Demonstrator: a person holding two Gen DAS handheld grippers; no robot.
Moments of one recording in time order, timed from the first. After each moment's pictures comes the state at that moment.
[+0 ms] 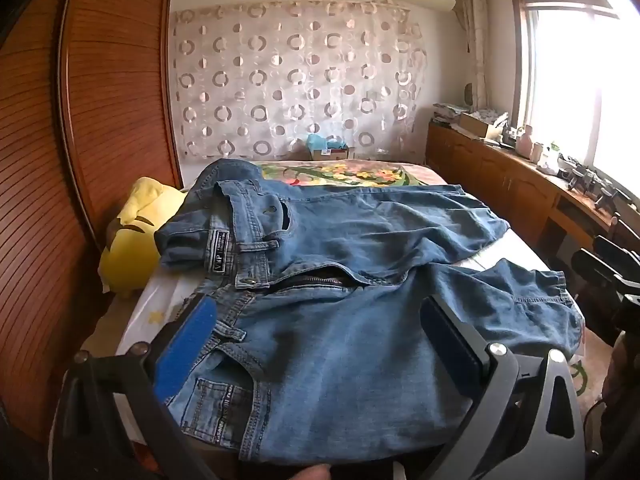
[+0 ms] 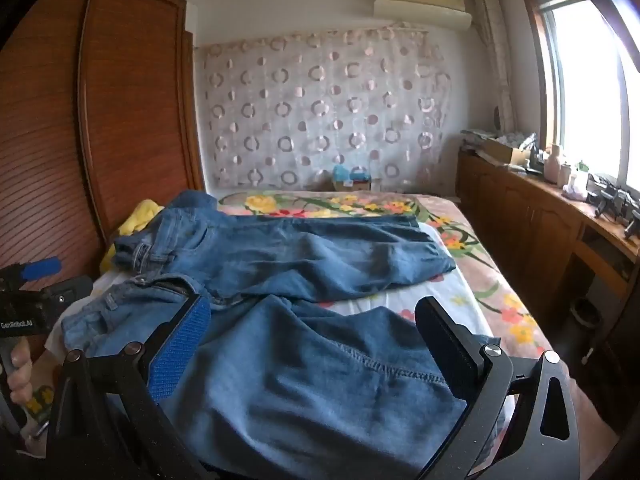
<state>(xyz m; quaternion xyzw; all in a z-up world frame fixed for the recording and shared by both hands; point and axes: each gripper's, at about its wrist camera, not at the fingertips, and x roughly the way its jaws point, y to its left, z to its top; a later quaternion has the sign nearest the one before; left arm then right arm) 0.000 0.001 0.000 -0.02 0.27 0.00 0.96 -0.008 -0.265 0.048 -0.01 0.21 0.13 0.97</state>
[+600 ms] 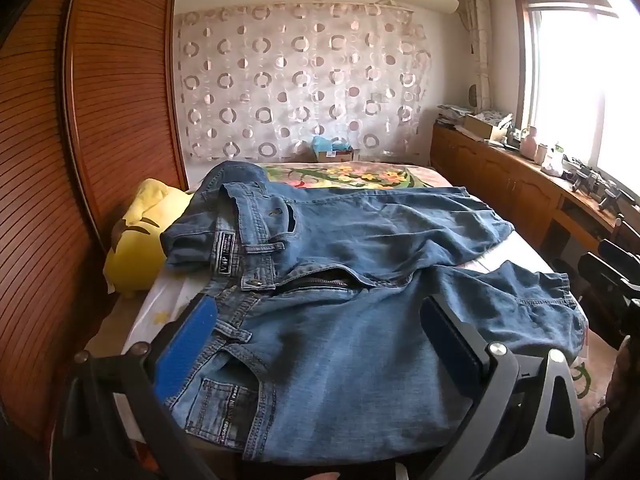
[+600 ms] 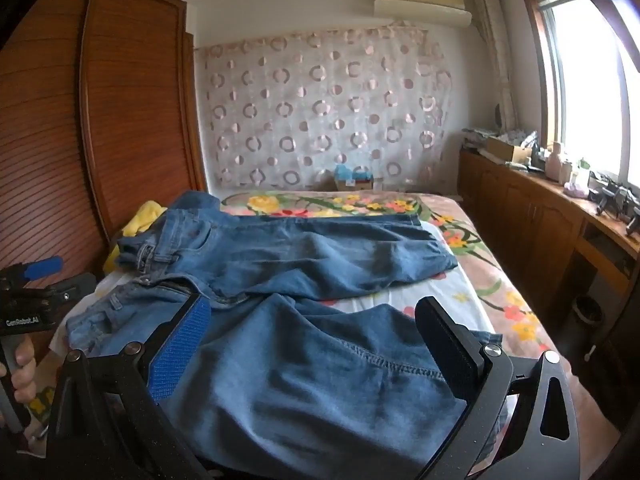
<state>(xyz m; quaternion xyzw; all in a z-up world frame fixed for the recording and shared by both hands) -0.002 0.000 0.001 -0.02 0.27 0.01 0.96 -0.008 -0.265 0.047 -0.01 0.22 0.13 0.97</state>
